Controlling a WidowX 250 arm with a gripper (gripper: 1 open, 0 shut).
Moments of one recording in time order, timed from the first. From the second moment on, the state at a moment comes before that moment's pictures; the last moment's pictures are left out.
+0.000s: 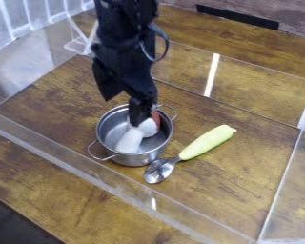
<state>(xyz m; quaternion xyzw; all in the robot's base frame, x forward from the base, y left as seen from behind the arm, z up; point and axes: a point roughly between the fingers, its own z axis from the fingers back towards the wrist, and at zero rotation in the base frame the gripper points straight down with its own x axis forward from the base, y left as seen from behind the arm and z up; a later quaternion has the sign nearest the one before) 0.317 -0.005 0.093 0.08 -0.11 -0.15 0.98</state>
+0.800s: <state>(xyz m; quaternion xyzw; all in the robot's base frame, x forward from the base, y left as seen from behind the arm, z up) 0.320 -0.007 0.073 0.07 -0.10 -0.15 0.98</state>
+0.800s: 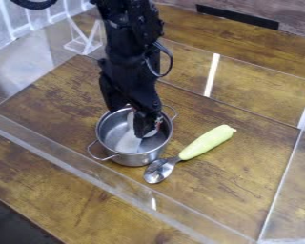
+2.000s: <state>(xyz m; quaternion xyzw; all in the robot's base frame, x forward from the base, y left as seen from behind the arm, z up) 0.312 -0.034 0.109 0.06 -0.10 -0.12 0.99</state>
